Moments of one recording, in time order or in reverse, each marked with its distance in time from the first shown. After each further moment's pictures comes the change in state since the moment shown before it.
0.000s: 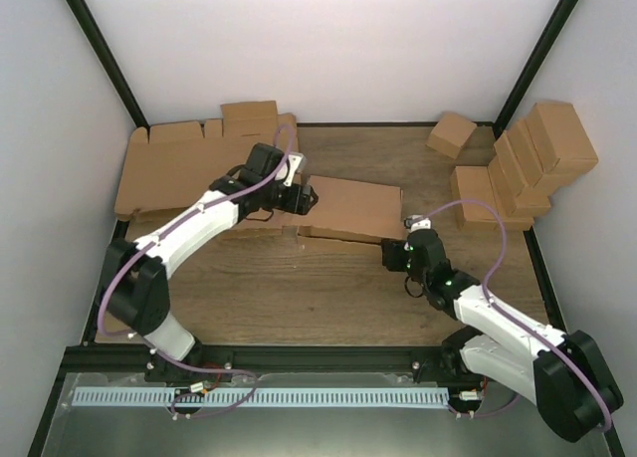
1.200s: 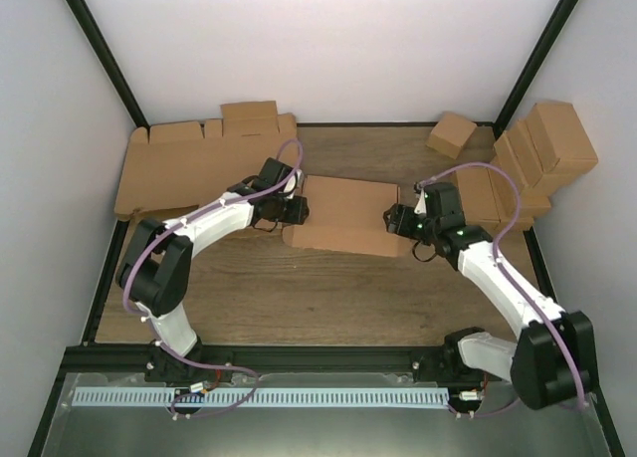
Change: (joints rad) left arm 0.000 0.180 -0.050 0.051 -0.097 -0.099; right arm -0.216 0.142 0.425 -0.404 -0.320 -0.008
